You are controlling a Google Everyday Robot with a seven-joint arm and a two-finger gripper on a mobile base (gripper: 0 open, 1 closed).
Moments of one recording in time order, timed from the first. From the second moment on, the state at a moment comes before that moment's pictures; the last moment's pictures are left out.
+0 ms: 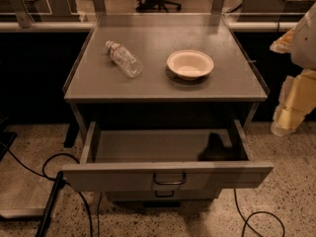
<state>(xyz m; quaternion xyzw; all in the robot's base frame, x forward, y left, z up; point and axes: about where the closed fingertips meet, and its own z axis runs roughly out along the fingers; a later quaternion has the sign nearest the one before) 0.438 -0.217 0.976 -0.60 0.78 -0.03 0.16</state>
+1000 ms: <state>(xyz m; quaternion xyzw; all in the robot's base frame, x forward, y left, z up) 0.438 -0.217 0.976 -0.60 0.78 -0.03 0.16</state>
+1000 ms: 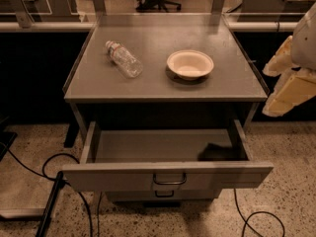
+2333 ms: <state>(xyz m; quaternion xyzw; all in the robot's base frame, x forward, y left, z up) 0.430 -0.222 0.966 -0.59 0.79 -0.03 0.15</state>
